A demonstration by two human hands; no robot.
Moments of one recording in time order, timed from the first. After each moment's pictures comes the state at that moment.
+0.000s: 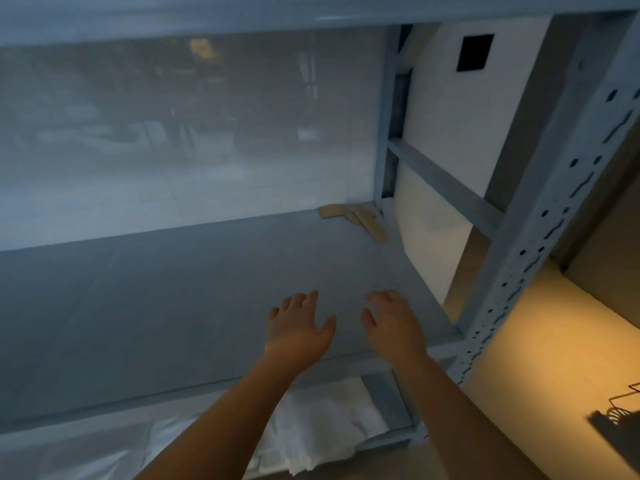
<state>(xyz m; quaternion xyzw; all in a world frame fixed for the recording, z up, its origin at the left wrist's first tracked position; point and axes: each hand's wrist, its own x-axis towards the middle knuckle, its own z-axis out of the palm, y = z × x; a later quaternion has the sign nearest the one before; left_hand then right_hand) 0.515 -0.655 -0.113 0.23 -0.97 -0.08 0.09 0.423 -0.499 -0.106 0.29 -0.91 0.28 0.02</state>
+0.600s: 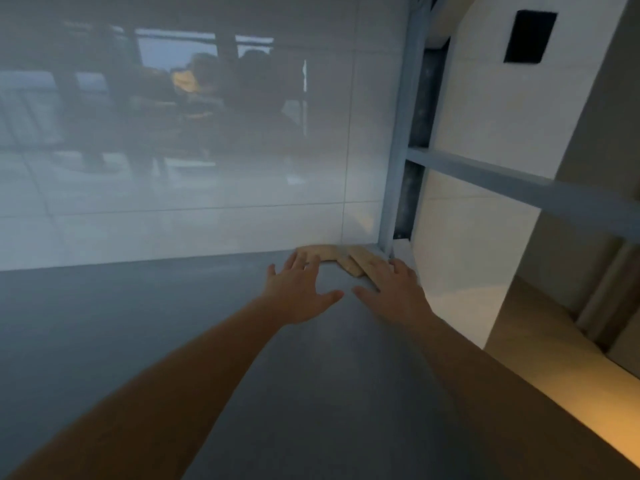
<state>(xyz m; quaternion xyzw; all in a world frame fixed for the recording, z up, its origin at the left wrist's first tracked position) 0.157 -0.846 -0.221 0.17 -0.98 -0.04 0.08 0.064 -0.677 -0.229 0.28 -0.93 0.22 0.03</state>
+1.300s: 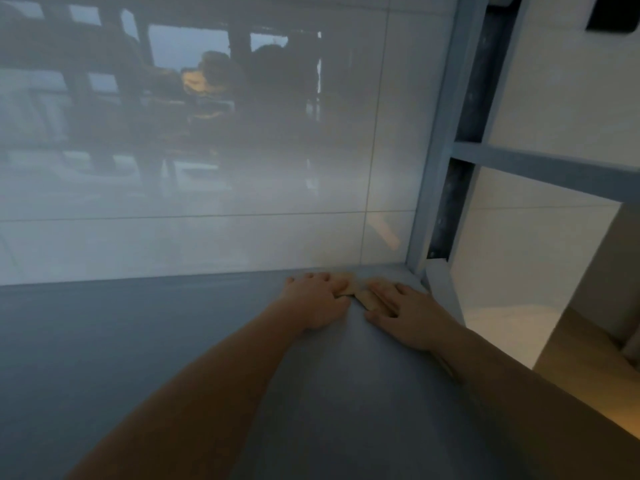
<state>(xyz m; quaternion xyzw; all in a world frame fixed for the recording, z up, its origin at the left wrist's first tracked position) 0.060 -0.896 -0.245 0.12 -0.99 -0.03 0.02 -0.016 -0.709 -0.248 0.37 -0.92 0.09 -0.03</state>
